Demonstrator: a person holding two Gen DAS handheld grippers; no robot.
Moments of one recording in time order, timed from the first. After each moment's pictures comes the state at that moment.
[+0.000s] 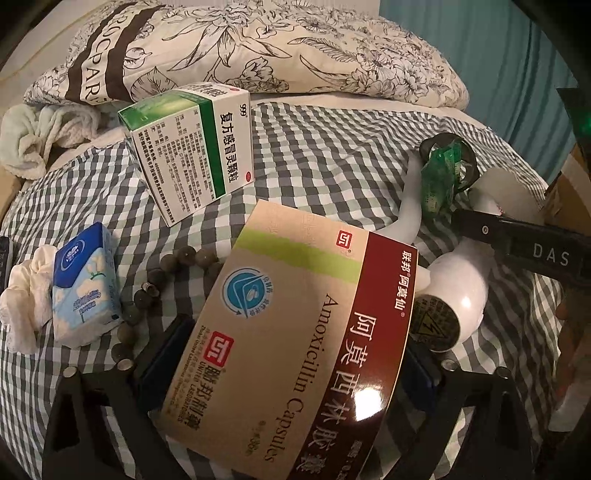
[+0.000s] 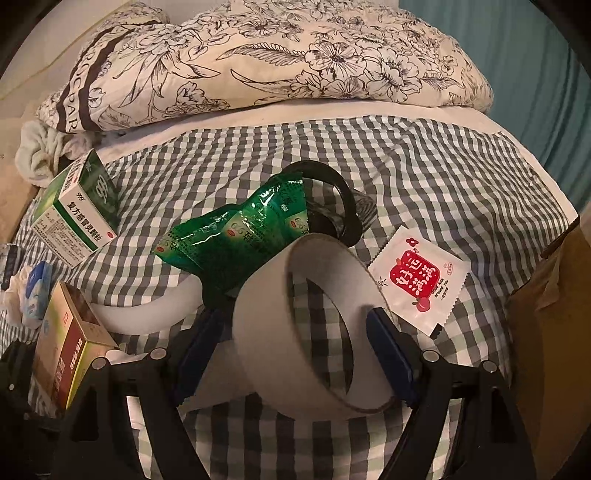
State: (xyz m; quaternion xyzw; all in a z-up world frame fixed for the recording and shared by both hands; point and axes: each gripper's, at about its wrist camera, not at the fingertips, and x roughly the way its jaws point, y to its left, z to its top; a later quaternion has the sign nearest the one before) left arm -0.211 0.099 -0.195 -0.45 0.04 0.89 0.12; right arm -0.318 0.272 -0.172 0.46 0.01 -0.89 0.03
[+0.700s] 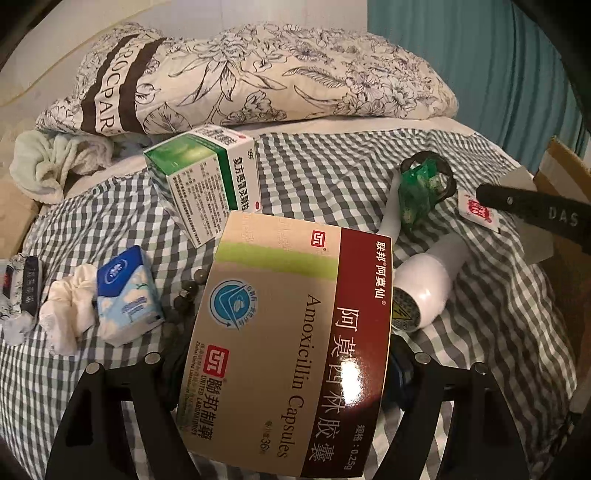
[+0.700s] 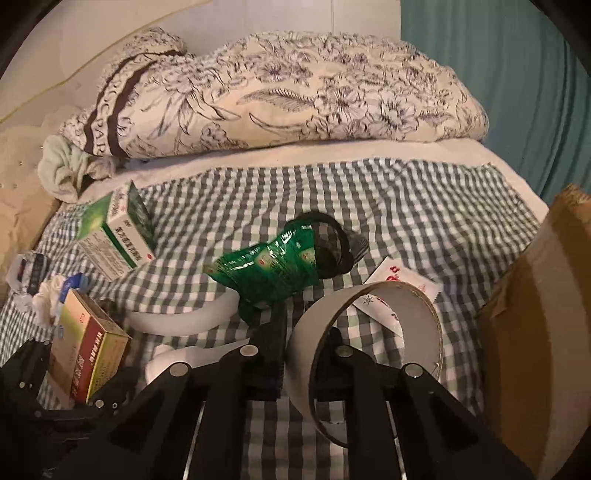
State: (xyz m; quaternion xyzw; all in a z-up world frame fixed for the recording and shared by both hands) left arm -0.181 0.093 -0.162 -0.41 0.06 0.90 0.11; right arm -0.285 0.270 -0.121 0.41 0.00 -0.91 0.05
